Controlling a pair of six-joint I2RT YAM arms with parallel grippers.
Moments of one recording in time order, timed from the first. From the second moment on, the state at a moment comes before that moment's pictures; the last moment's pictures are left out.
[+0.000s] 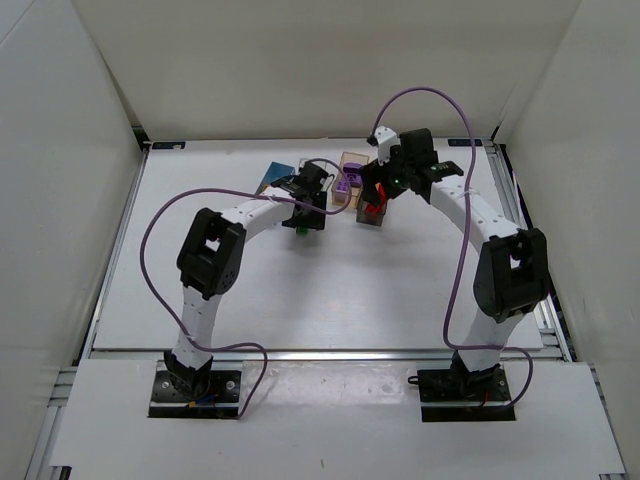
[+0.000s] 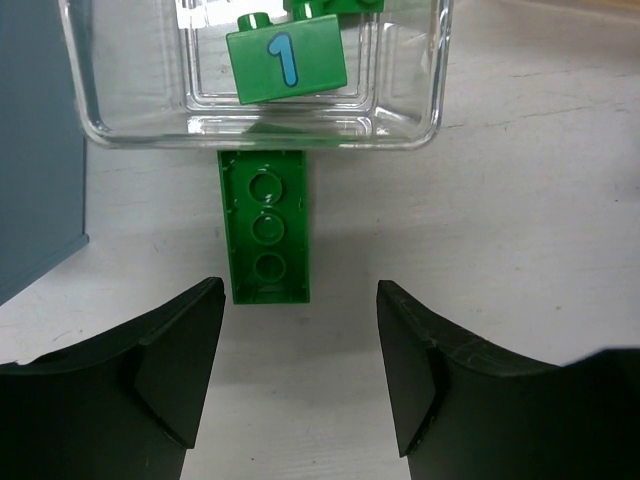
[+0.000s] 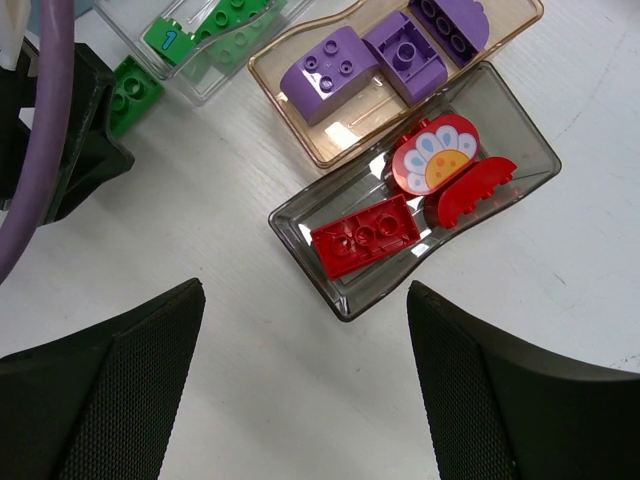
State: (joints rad) left arm -0.58 2.13 1.65 -0.58 -0.21 -0.39; right arm 0.35 1.77 1.49 -0.45 -0.30 -0.25
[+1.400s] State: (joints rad) left arm -0.60 1.76 1.34 -0.50 0.06 -0.17; right arm 0.34 1.76 1.50 -0.46 -0.34 -0.25
